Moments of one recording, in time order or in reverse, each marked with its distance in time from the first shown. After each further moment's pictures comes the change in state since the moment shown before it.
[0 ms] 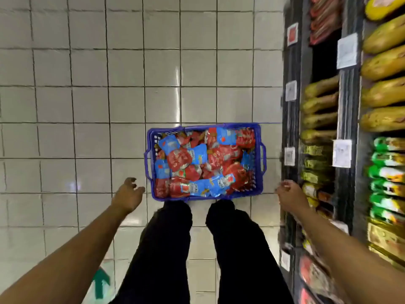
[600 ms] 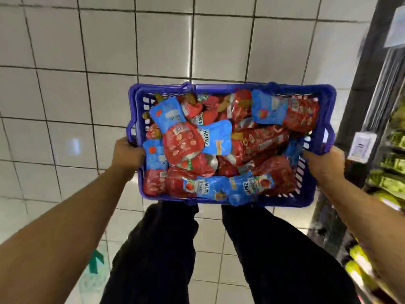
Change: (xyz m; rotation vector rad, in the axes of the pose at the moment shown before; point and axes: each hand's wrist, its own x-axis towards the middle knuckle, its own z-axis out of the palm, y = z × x) left_hand 0.171 -0.001 0.080 -0.385 0.117 0.043; right_hand 0.197 -0.020 0.098 0.092 0.261 -0.095
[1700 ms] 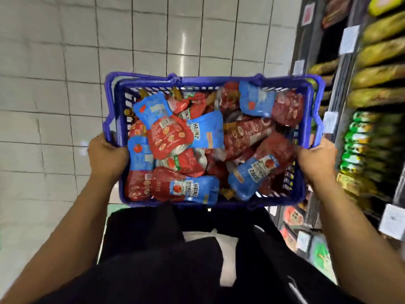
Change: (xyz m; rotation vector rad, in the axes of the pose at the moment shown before) left_hand -0.334 0.141 -0.303 0.028 0.197 0.360; right_hand -0.379 -0.157 -0.277 0.083 0.138 -0.283
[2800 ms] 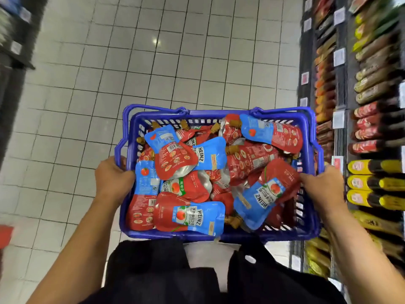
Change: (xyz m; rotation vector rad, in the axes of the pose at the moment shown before) left_hand 0.355 0.353 -0.073 0.034 0.149 -0.035; right_hand 0.337 -0.398 -0.043 0.113 0.037 -0.045
